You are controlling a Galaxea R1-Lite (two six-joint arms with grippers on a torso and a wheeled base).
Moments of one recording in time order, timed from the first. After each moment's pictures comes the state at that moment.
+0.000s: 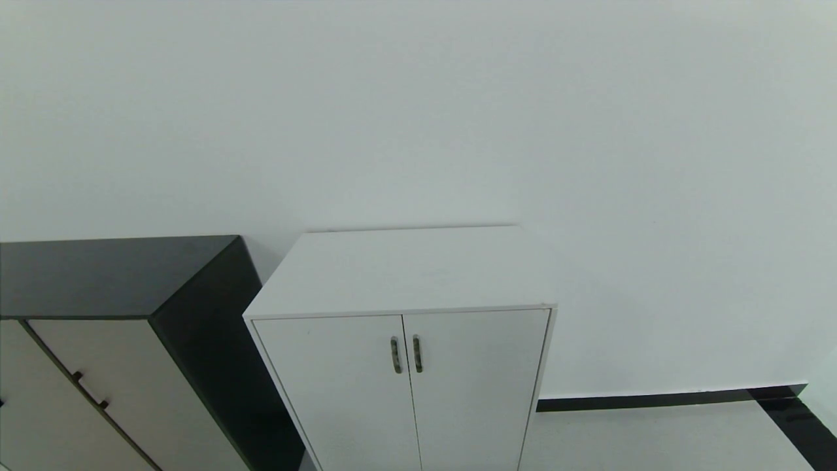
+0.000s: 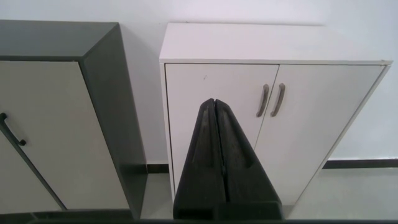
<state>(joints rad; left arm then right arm) 0.00 0.00 0.00 0.00 0.02 -0.03 0.31 0.29 0.00 0.00 -0.02 -0.02</state>
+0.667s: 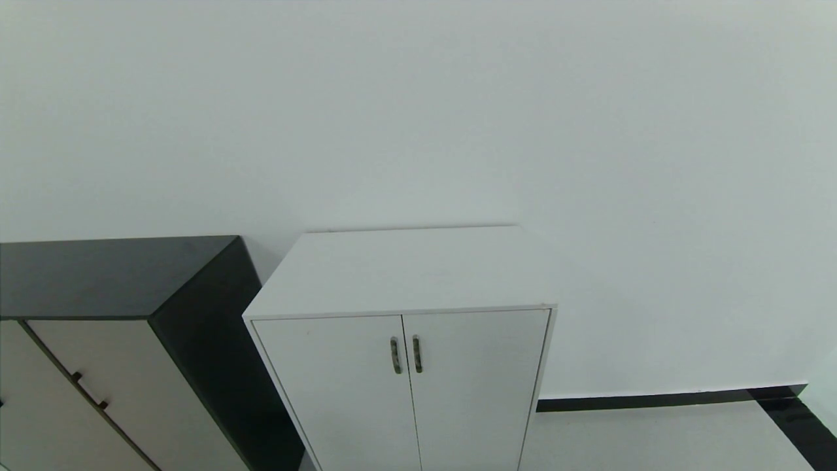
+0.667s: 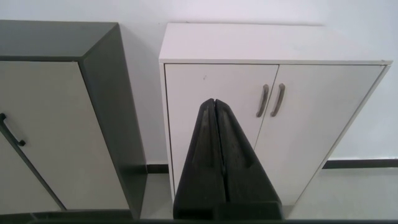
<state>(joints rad) 0.00 0.00 0.00 0.00 0.02 -0.03 -0.06 0.13 0.00 0.00 -0.02 0.02</state>
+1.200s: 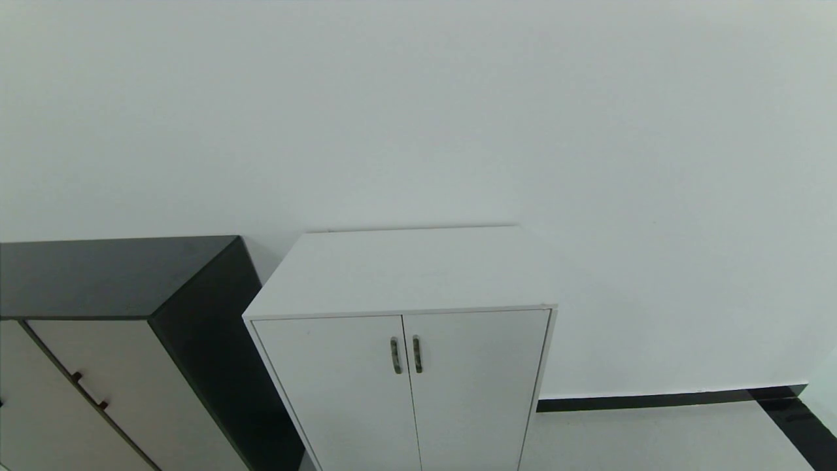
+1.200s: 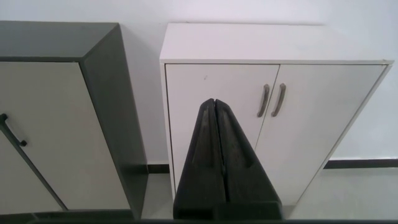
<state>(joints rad) 0.00 0.00 0.00 0.00 0.03 -0.03 0.04 0.08 0.00 0.00 0.00 -0.02</state>
